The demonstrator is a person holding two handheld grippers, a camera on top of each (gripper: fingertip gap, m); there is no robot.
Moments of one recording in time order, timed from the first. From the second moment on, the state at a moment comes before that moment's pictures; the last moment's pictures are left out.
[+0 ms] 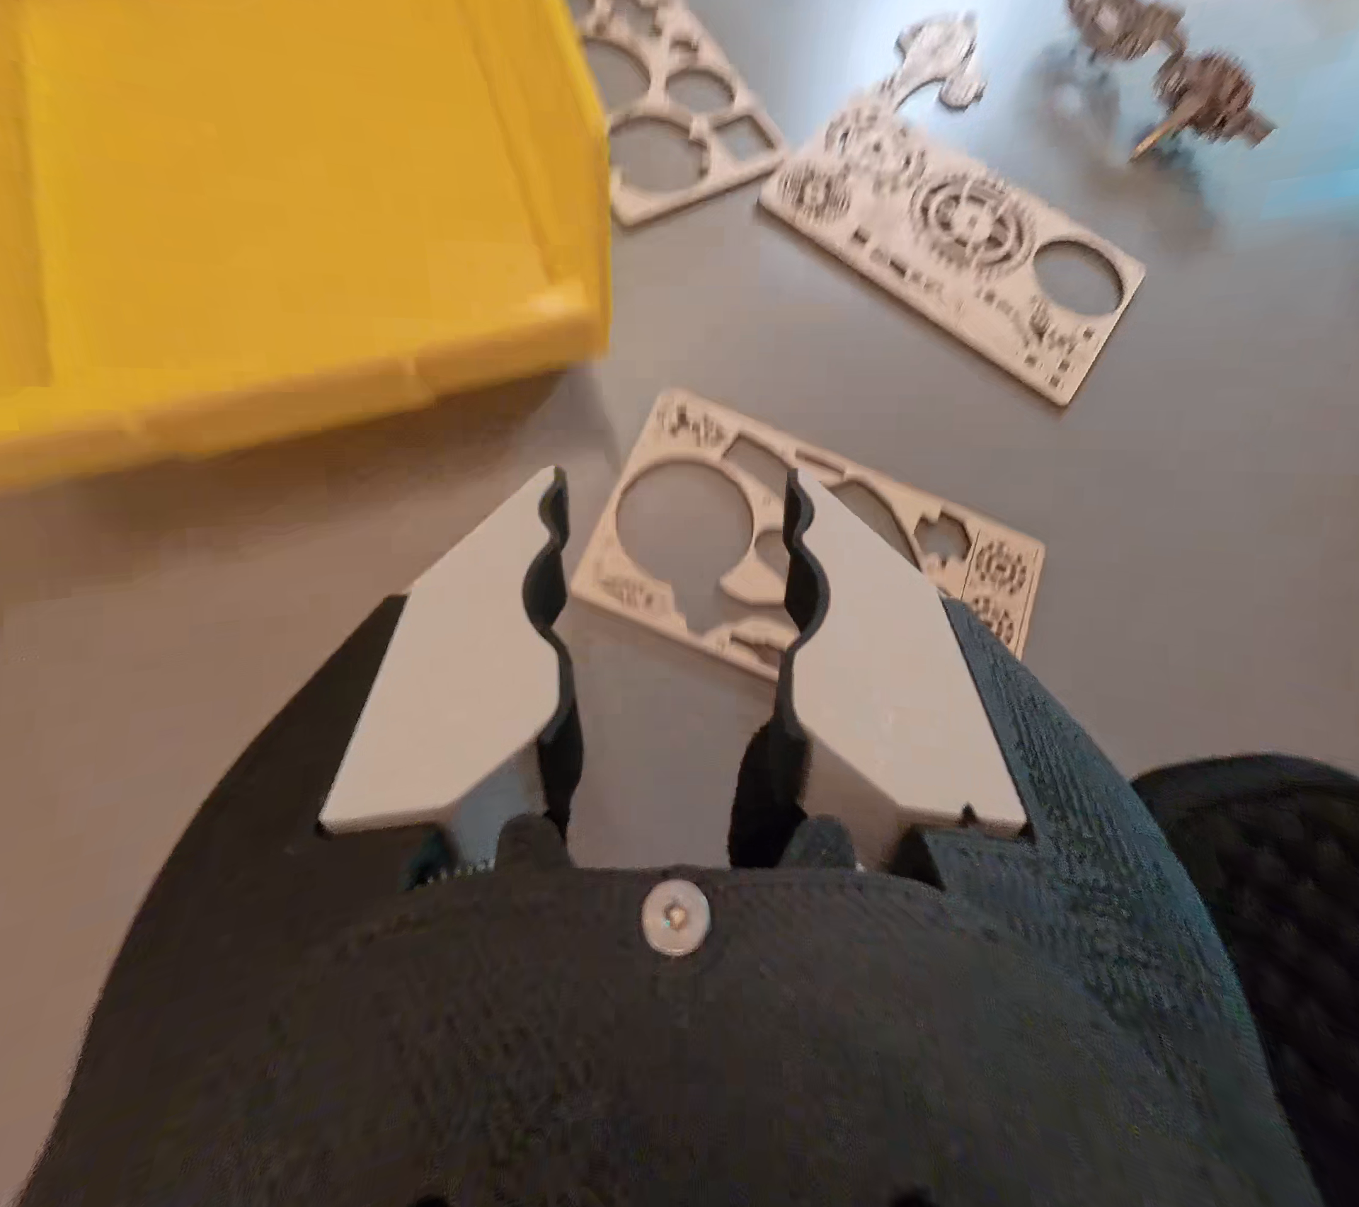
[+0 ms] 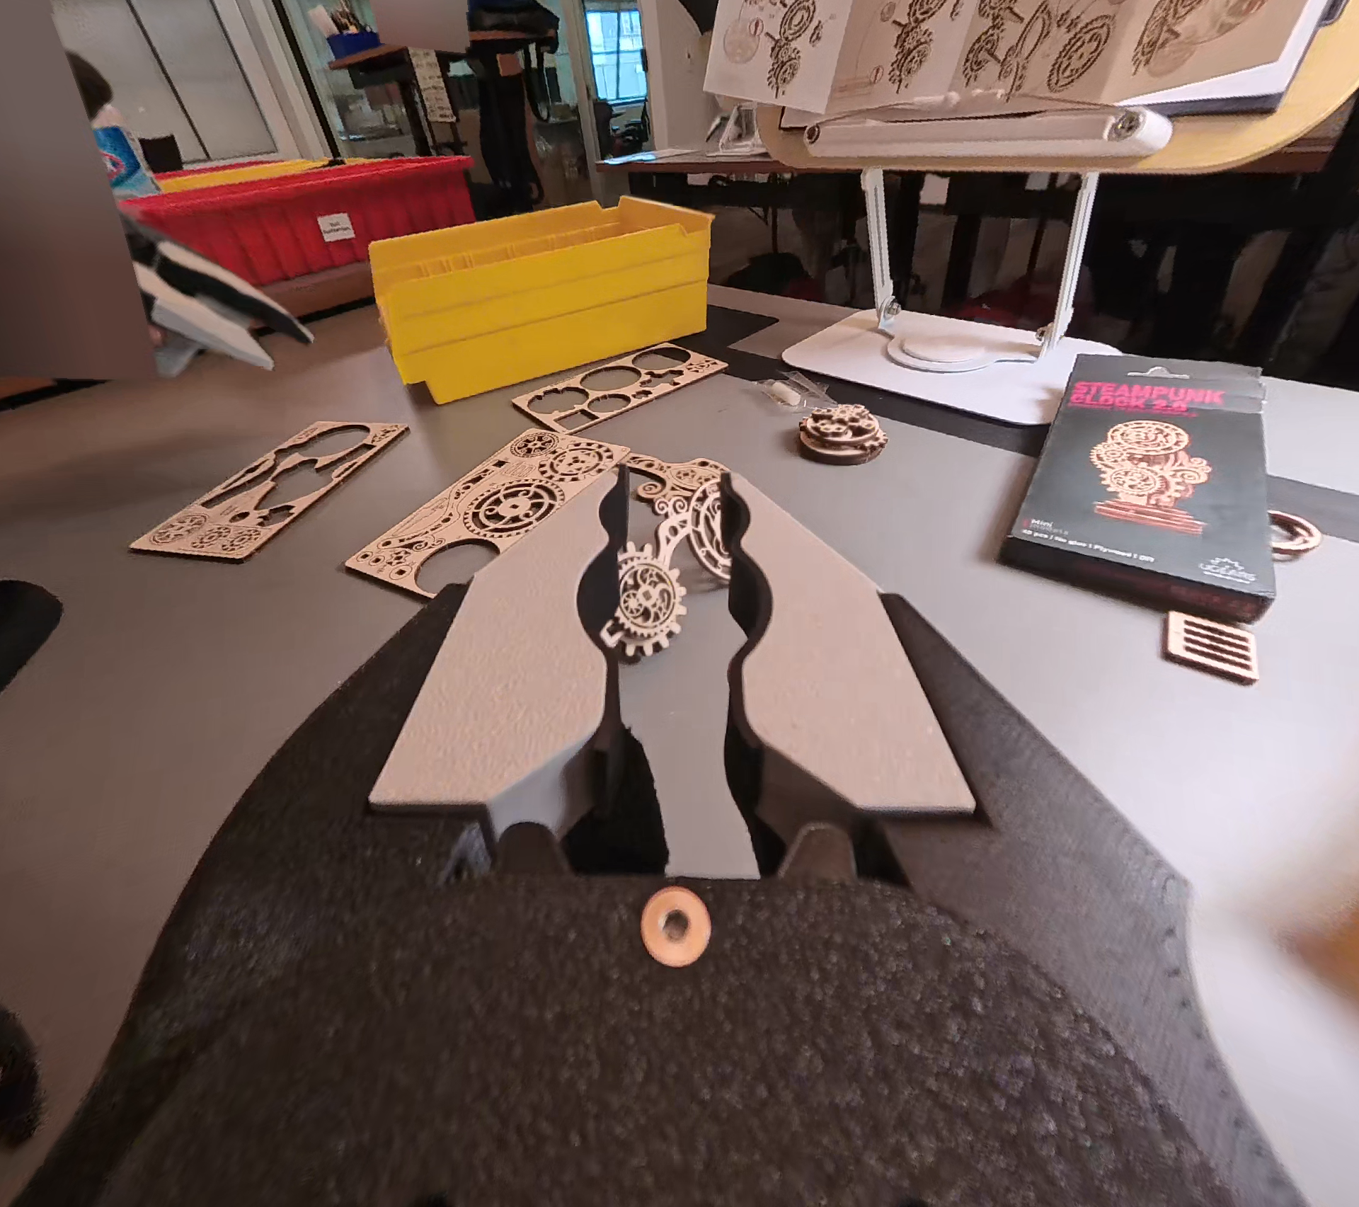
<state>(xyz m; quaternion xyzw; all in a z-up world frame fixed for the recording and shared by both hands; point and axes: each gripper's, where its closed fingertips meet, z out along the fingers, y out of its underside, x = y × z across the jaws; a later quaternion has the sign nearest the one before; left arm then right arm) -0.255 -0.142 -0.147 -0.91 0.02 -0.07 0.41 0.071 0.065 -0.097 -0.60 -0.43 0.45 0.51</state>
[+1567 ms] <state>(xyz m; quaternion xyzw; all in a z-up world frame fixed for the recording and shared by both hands) -0.251 -0.131 -0.167 -0.92 0.08 0.01 0.39 0.047 0.032 -0.115 -0.53 -0.52 0.43 0.51</state>
